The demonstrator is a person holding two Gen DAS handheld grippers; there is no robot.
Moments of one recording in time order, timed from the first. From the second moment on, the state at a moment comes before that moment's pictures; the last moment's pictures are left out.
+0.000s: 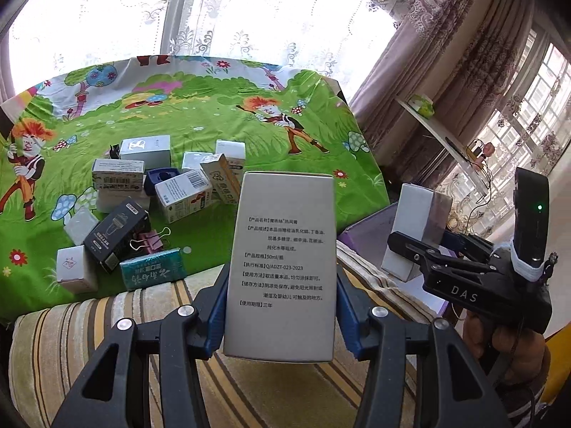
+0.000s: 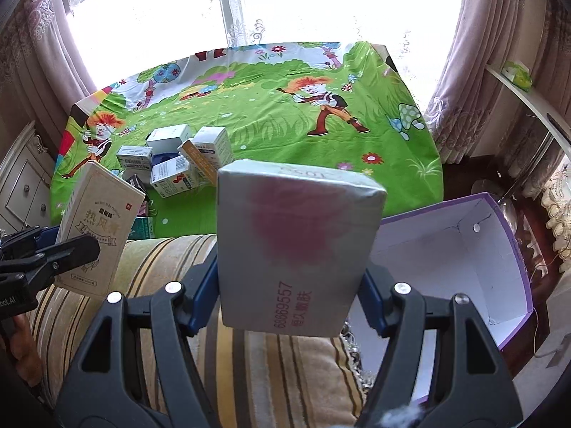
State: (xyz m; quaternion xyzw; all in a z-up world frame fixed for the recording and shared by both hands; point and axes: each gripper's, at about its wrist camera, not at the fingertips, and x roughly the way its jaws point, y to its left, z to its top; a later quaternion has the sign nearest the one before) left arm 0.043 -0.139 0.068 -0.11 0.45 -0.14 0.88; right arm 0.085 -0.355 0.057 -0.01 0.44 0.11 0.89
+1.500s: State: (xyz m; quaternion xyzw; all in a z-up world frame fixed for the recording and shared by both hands) left arm 0.095 -0.301 0.049 -0.09 0.49 -0.30 0.81; right arm 0.073 -0.492 0.038 -0.02 0.44 -0.10 0.89
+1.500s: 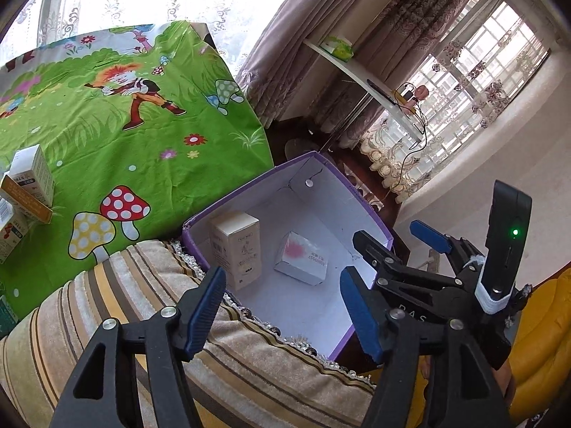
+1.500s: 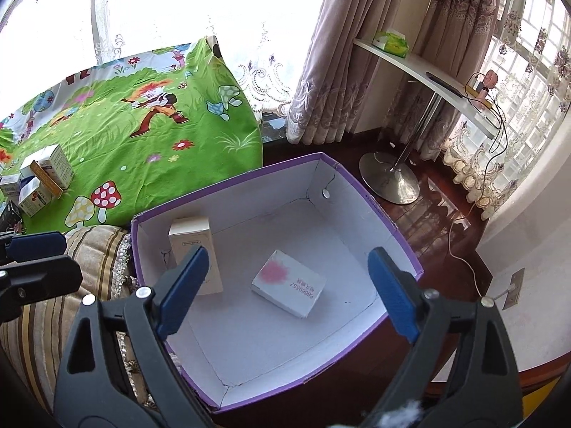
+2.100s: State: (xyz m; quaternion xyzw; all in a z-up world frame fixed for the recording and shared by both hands) left arm 0.079 -0.201 0.078 -0.10 0.42 -0.16 0.89; right arm 0.069 -0.467 0.059 0.02 0.41 -0.04 0.91
